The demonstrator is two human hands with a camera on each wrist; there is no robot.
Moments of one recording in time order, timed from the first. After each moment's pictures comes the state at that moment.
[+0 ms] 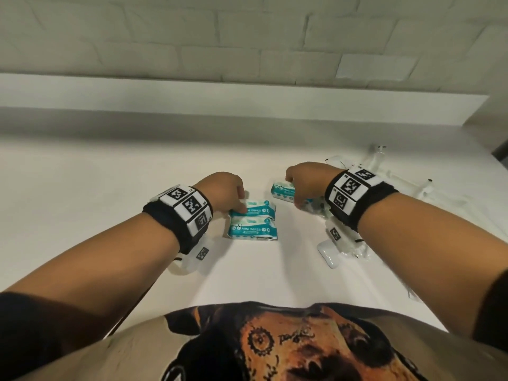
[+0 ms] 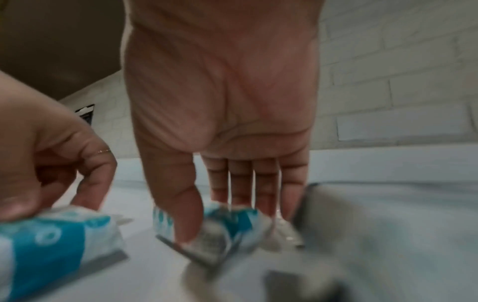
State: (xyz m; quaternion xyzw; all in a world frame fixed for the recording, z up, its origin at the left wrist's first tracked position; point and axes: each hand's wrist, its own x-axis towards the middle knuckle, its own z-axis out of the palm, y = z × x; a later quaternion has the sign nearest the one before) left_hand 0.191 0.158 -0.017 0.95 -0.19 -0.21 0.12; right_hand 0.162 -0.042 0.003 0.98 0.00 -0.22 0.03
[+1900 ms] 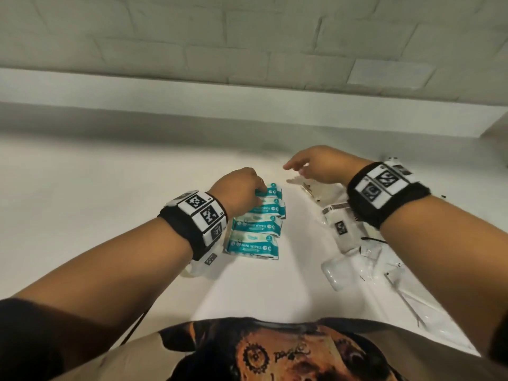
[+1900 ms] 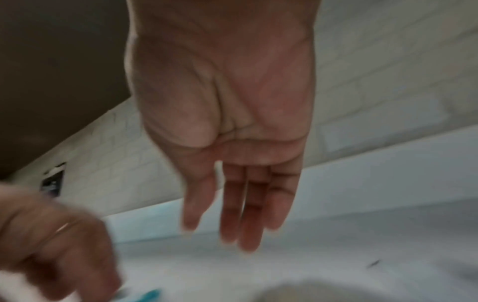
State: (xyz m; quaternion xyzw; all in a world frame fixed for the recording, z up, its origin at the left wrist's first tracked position) left_hand 0.203 0.133 -0.017 0.95 -0.28 -0.11 0.14; right_hand 0.195 -0.065 0.032 0.98 0.03 -0.15 -0.14
